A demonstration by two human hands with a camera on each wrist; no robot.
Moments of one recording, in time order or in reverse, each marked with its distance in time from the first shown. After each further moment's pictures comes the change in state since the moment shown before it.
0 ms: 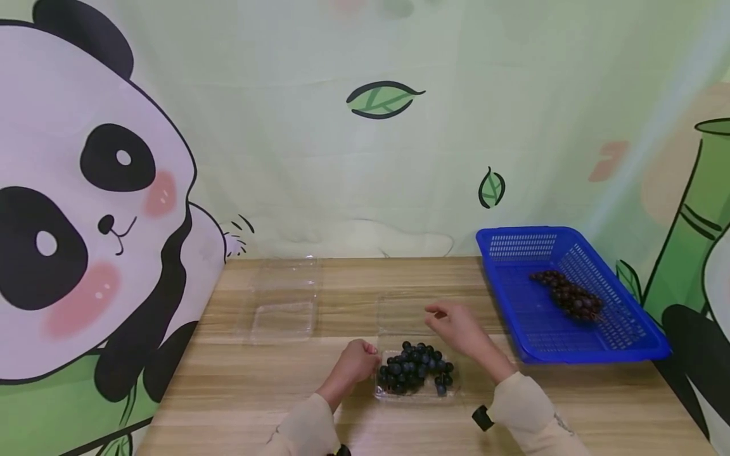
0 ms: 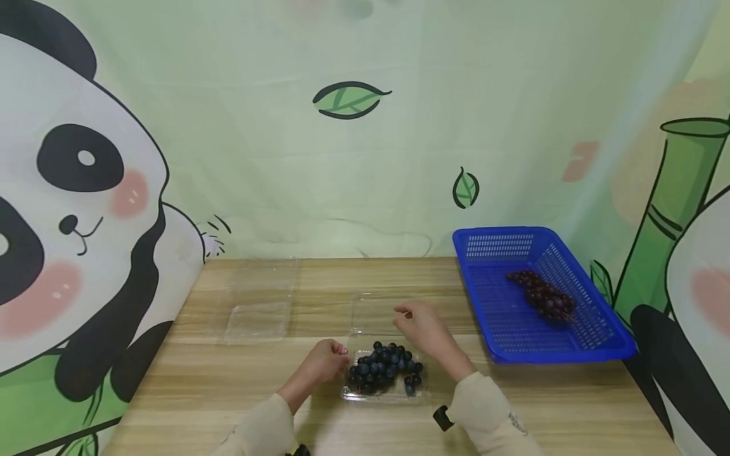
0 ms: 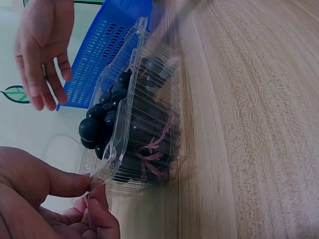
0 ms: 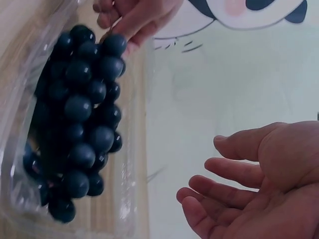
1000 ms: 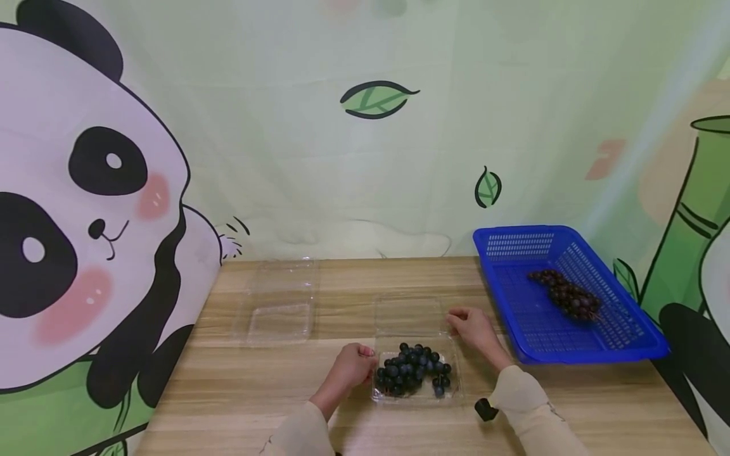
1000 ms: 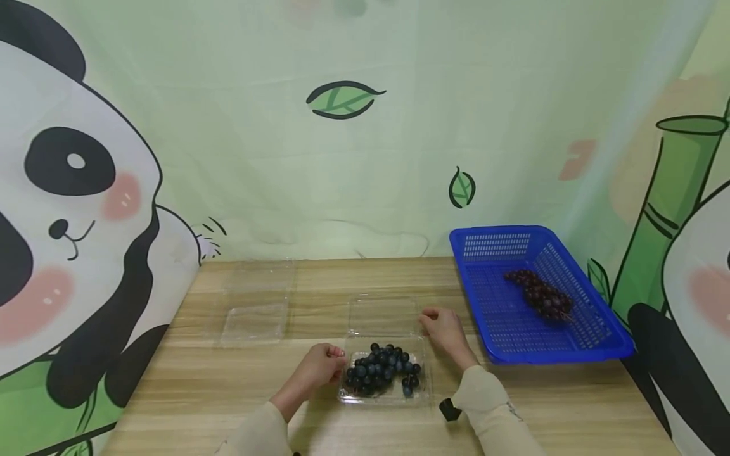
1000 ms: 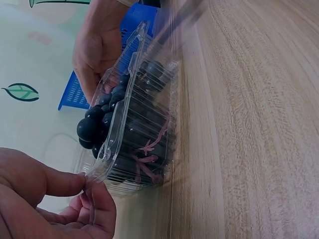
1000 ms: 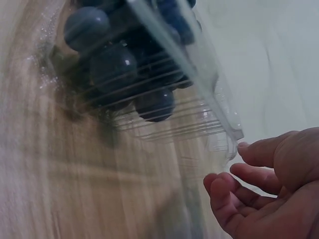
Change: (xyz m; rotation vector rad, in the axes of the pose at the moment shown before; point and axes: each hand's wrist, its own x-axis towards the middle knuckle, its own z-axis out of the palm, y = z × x) left_hand -0.003 -0.002 0.000 -0.104 -0.030 -0.057; right_hand 0.024 0.091 0.018 0.182 0.138 0.305
